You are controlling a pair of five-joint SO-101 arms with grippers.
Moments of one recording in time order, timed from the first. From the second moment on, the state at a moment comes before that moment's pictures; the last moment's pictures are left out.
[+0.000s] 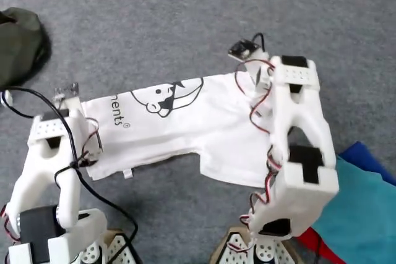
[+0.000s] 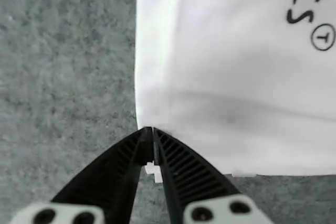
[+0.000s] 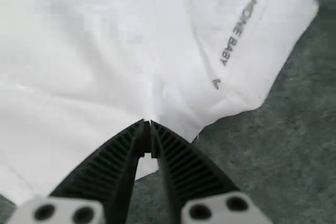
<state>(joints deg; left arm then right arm) -15.4 -16.5 47.4 65.5 -3.7 2.5 12.9 9.3 69.3 40.0</state>
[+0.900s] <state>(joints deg) -24.5 -8.7 33.1 47.1 5.9 -14.8 -45.3 54.5 78.0 43.7</state>
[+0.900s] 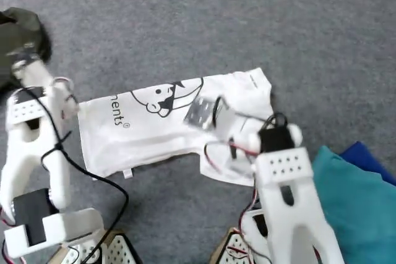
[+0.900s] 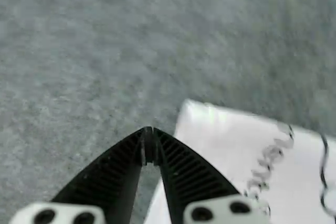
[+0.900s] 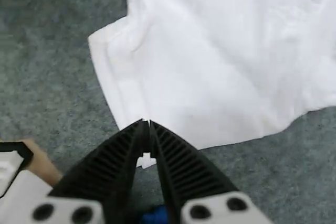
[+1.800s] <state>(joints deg) -27.2 -11.3 44.4 38.9 12.4 -23.1 -45.5 63.1 80.2 49.5</state>
